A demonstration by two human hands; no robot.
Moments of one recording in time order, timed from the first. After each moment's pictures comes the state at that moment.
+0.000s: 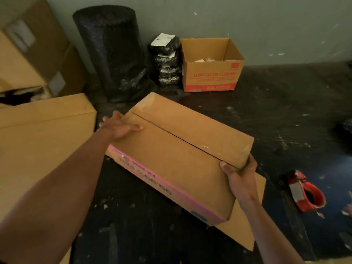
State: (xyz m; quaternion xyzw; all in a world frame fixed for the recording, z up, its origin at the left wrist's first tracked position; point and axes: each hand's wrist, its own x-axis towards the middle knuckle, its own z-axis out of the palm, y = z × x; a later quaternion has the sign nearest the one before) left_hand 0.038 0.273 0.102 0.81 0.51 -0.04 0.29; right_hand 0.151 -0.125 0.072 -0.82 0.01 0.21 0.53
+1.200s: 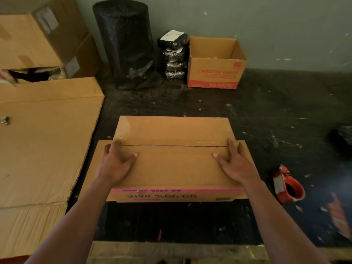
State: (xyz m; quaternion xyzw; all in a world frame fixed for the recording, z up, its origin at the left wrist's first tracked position) left_hand -0.083 0.072 0.061 0.79 0.52 0.10 0.30; right_hand 0.206 -0.180 0.066 -0.92 -0.24 0.26 0.16
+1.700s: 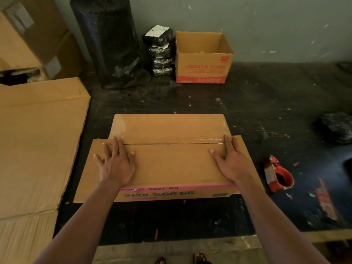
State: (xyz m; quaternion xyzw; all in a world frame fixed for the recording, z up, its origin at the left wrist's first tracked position) left_hand -0.050 0.059 0.042 0.87 0.48 -0.03 0.11; right_hand 0.203 -0.191 0.056 -0.95 -0.23 0.18 0.13
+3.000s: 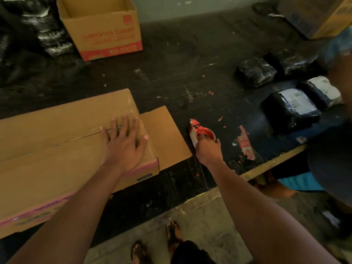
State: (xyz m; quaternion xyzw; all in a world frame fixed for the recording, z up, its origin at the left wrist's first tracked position) left_hand 0.162 -0.126 0.021 0.98 0.20 -0.05 0.06; right_hand 0.298 -0.373 -0.023 -0.96 -0.16 0.20 0.08
